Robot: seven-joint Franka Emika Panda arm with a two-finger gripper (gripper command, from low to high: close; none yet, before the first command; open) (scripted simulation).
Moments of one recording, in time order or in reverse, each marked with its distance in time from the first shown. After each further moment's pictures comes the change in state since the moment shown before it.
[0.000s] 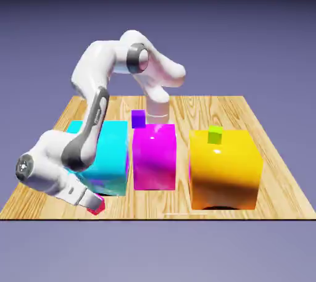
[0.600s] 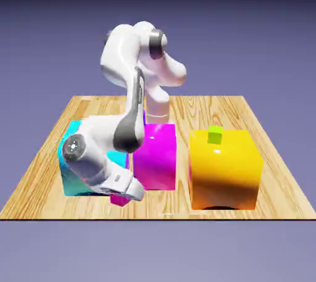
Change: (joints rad) arm 0.287 -0.249 0.041 -0.163 -0.090 0.166 -0.047
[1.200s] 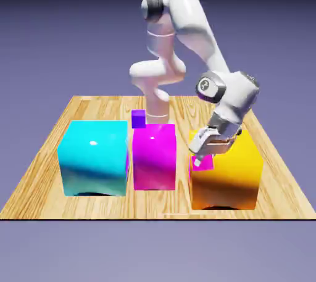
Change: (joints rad) arm 0.622 -0.492 -0.039 -0.589 -0.766 0.490 -0.231
